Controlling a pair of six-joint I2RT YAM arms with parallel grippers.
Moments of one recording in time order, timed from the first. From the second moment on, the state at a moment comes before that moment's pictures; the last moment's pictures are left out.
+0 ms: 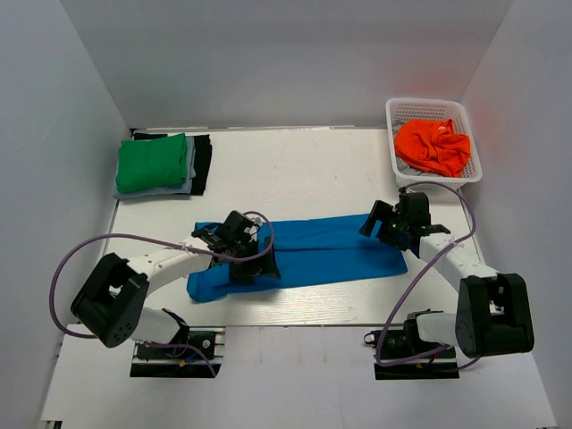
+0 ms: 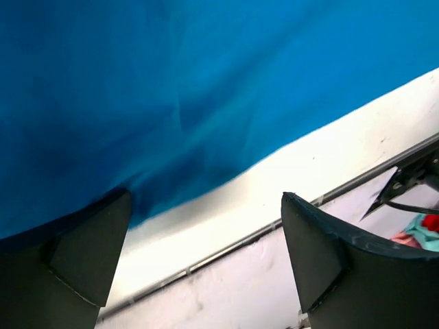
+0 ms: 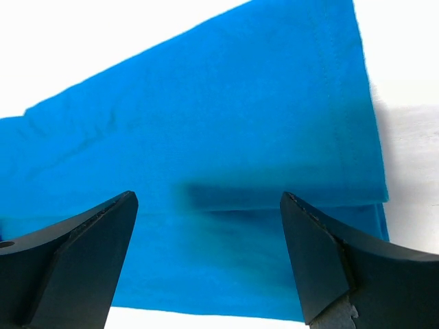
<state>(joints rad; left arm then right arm) -0.65 1.38 0.67 -0.38 0.32 -0.70 0.14 1.27 0.61 -0.22 -0.16 0.46</state>
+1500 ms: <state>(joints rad) -0.46 2.84 2.54 -0.12 -0.04 -0.90 0.72 1.16 0.46 -0.21 -0.32 0.52</state>
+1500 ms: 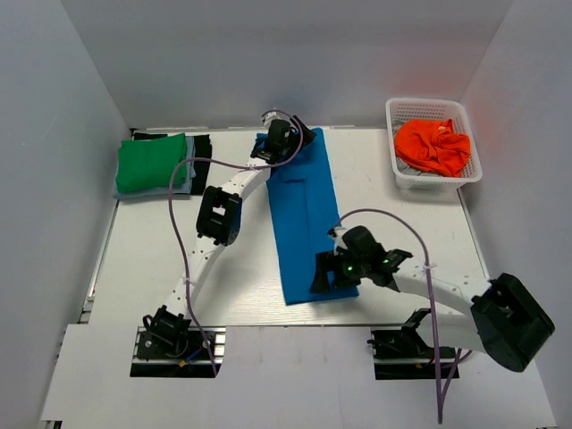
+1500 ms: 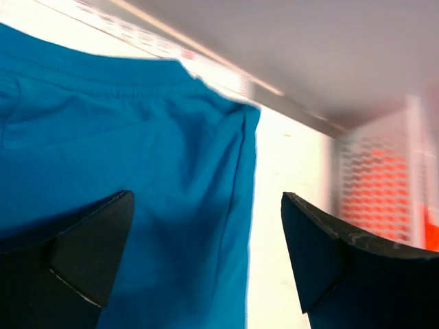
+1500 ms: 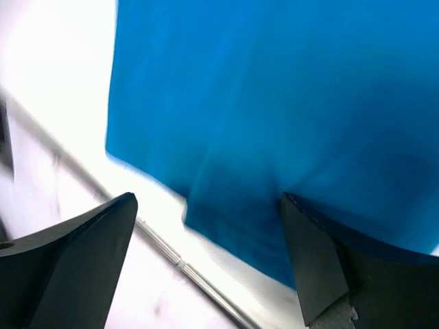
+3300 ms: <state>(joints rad) -0.87 1.17 0.60 -0.49 0.22 -0.86 0.88 0.76 0.32 -0.47 -0.14 0.87</state>
